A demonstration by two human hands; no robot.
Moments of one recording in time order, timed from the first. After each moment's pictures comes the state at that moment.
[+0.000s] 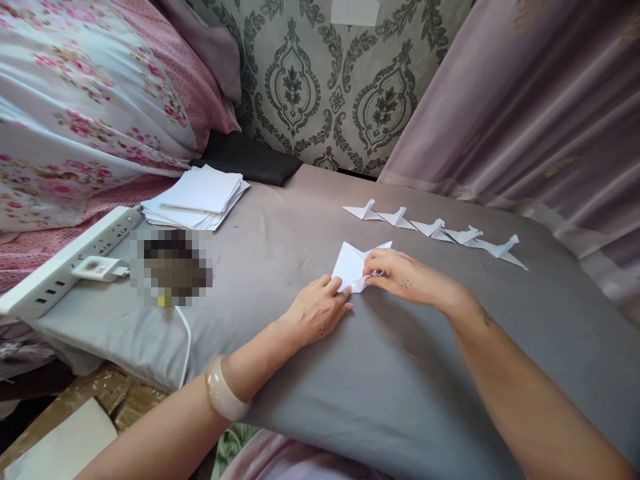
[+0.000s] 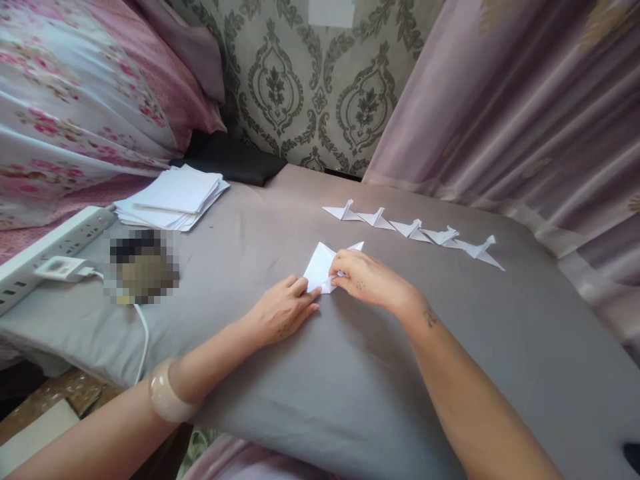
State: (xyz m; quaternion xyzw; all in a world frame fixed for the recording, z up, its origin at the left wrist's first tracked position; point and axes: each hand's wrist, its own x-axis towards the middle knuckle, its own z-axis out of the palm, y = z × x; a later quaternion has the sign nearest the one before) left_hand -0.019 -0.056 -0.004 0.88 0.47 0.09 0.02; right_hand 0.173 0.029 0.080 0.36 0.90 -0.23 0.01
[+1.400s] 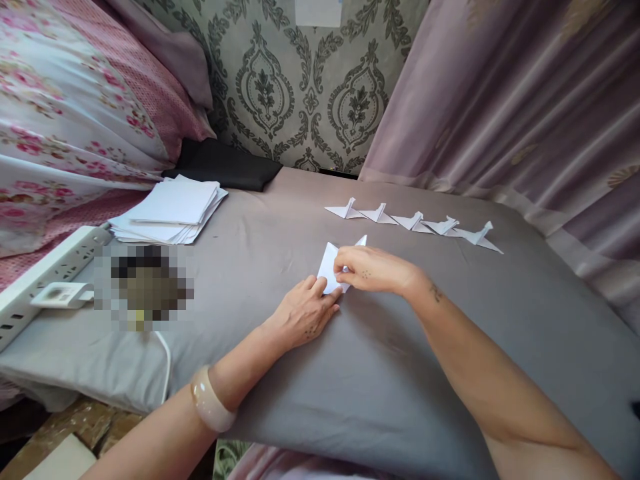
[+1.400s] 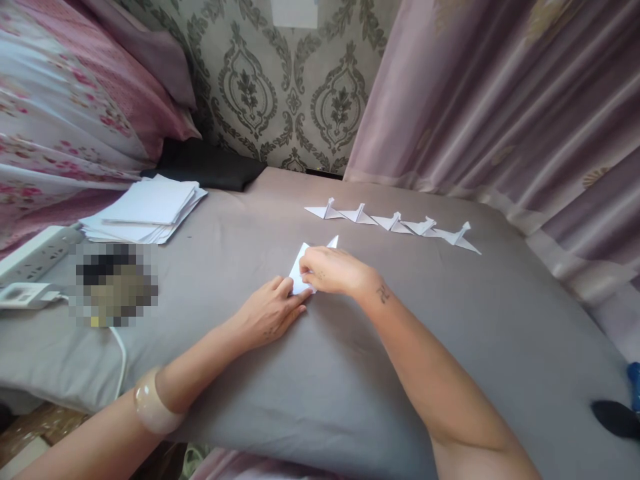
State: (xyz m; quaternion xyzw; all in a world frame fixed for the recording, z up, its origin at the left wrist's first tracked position) left_hand -0.018 -0.054 -0.001 0.89 0.45 0.08 0.01; right_hand 0.148 0.029 0.091 0.37 0.90 -0.21 0.07
